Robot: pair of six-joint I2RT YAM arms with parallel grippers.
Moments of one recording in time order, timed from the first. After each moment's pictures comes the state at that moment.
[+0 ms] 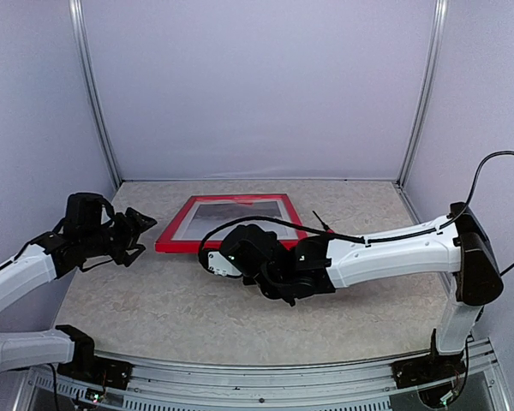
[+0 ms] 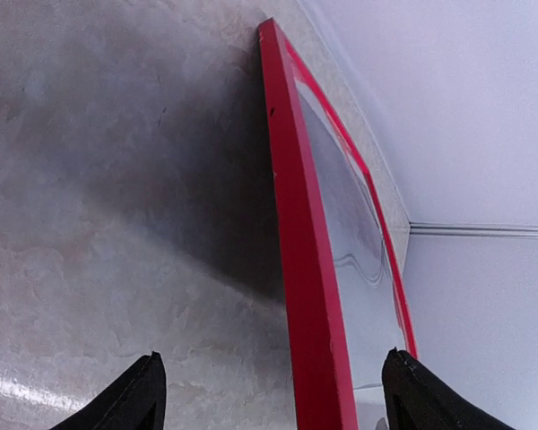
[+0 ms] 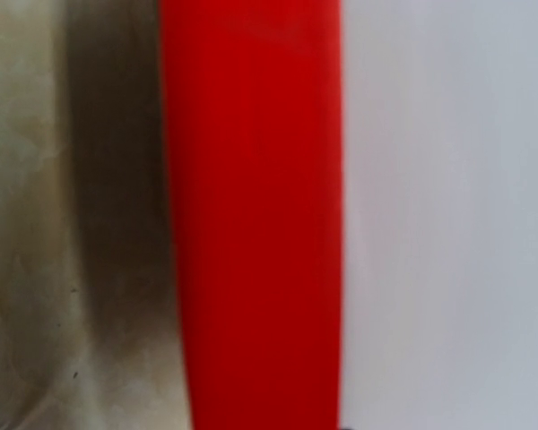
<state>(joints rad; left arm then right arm) -0.30 0.94 0.64 -0.25 0.16 -1.13 1.28 1.86 1.41 -0.25 0.83 -0.81</state>
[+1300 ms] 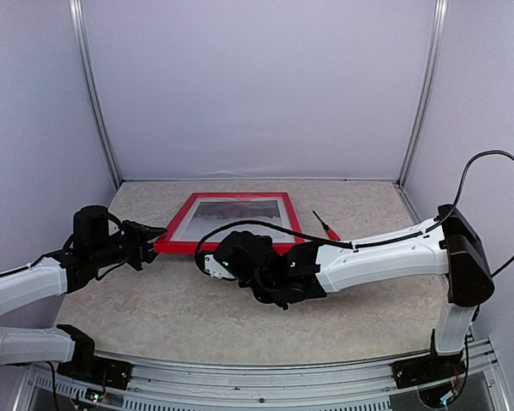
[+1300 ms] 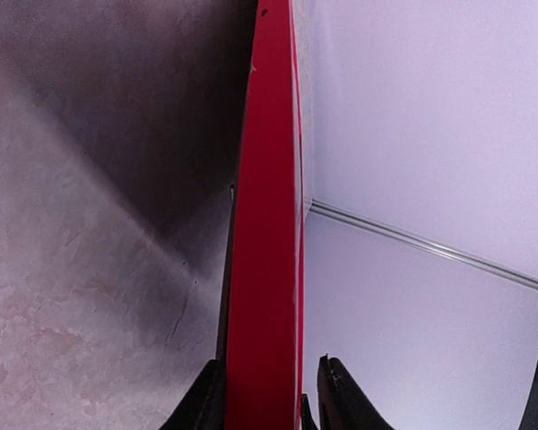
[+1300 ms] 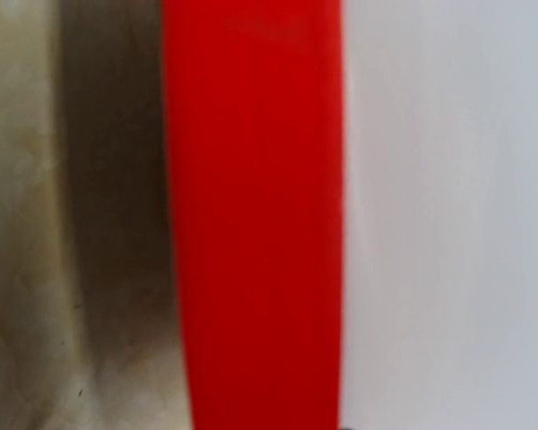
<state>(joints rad) -0.34 1.01 0.46 0.16 0.34 -1.60 1.29 1.92 1.41 -0.20 0.86 -0.80</state>
